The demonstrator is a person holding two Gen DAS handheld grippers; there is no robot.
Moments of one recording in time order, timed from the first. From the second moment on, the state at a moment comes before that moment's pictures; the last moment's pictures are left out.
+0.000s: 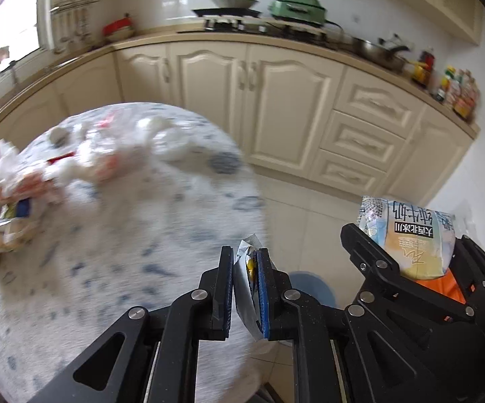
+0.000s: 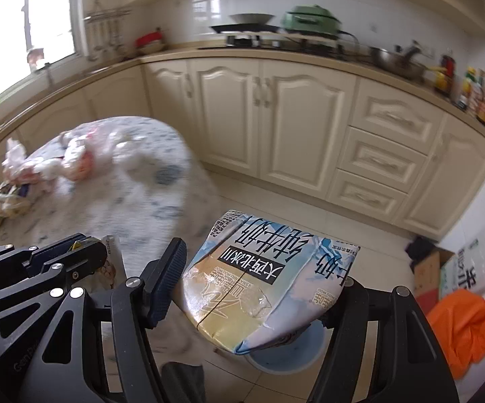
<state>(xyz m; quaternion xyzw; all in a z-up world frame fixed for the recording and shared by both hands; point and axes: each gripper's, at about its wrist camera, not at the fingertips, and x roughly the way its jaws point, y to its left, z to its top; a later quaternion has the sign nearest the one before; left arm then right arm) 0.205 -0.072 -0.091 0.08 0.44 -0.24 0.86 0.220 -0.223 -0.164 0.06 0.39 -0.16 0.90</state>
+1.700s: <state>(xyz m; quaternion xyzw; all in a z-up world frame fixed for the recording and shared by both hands) 0.255 -0.234 -0.180 0.19 0.51 -0.27 0.79 0.186 -0.342 -0.239 0.16 0.47 -0.26 0.83</state>
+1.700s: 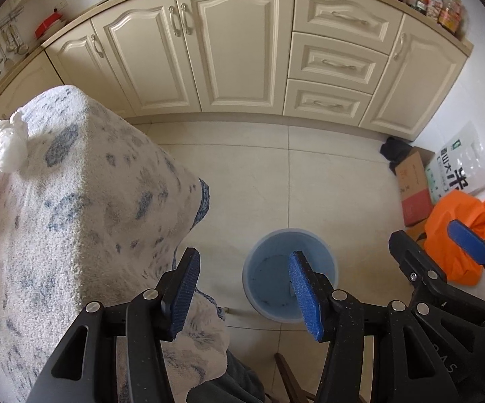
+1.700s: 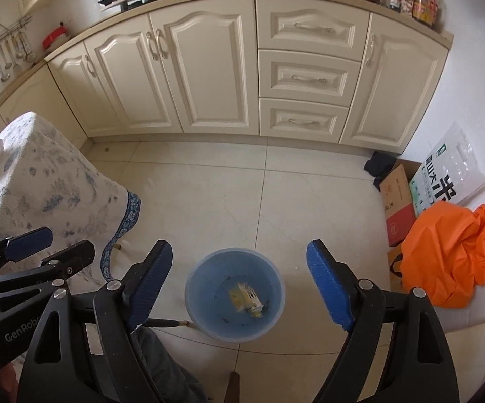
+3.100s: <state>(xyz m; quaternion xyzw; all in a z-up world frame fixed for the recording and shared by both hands) 0.162 -0.010 -0.056 0.08 0.42 -0.23 0.88 0.171 -0.202 -0.120 0.06 0.35 -0.19 0.92</state>
